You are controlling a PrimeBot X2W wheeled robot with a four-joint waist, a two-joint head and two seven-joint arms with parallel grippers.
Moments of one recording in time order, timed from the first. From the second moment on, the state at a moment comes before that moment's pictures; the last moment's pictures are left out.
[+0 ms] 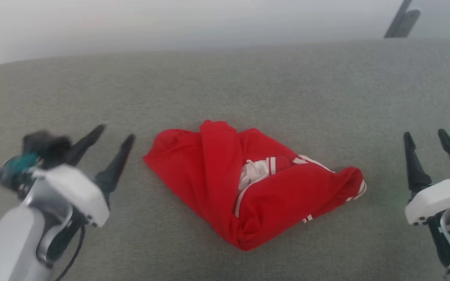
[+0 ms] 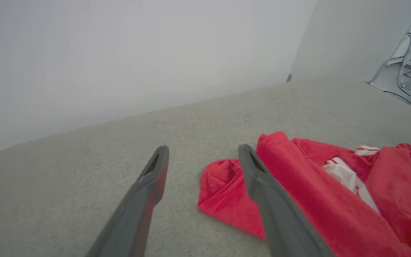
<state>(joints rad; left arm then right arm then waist) -0.31 0.54 -0.26 0.09 -0.61 -0.13 0.05 -0.19 -0.23 -0.11 0.12 0.19 0.13 -0.02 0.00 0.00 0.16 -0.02</state>
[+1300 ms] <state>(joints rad) -0.84 0.48 -0.66 0.64 -0.74 -0.12 0.71 -0.32 -0.19 -0.06 0.27 0.21 0.13 -0.05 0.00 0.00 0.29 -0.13</state>
